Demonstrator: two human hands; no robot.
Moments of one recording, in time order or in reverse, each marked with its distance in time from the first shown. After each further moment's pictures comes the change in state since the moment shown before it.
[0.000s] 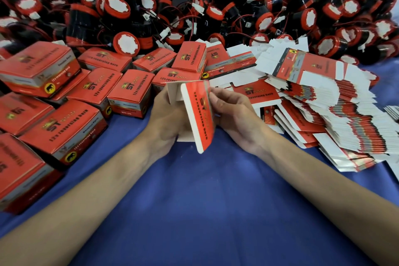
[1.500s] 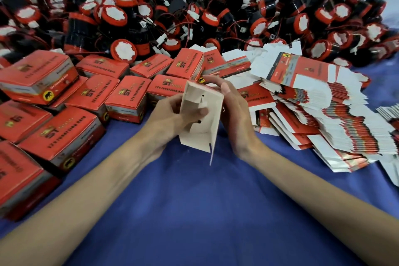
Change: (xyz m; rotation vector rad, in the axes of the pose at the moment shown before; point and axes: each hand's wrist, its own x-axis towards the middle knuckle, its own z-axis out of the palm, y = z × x) left_hand 0.001 0.007 -0.003 0.091 -0.138 -0.008; right_hand -0.006 0.000 0.015 -0.309 0.251 -0.289
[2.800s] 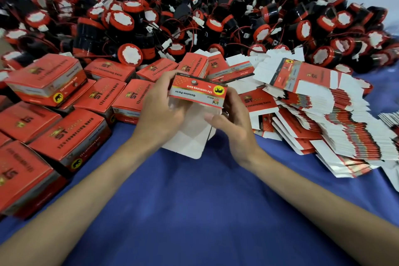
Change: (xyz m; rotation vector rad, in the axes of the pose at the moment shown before) left_hand 0.009 0.005 -0.015 0.454 0.317 0.505; right_hand -0.008 0.003 0.003 -0.150 -0.030 -0.154
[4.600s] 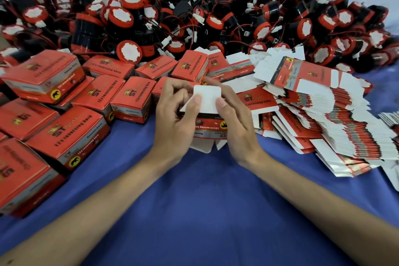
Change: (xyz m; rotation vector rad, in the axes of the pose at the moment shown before) left_hand -0.020 -0.002 0.031 -0.272 0.125 0.137; right_hand -0.001 -0.003 0.002 0.037 -0.042 -0.080
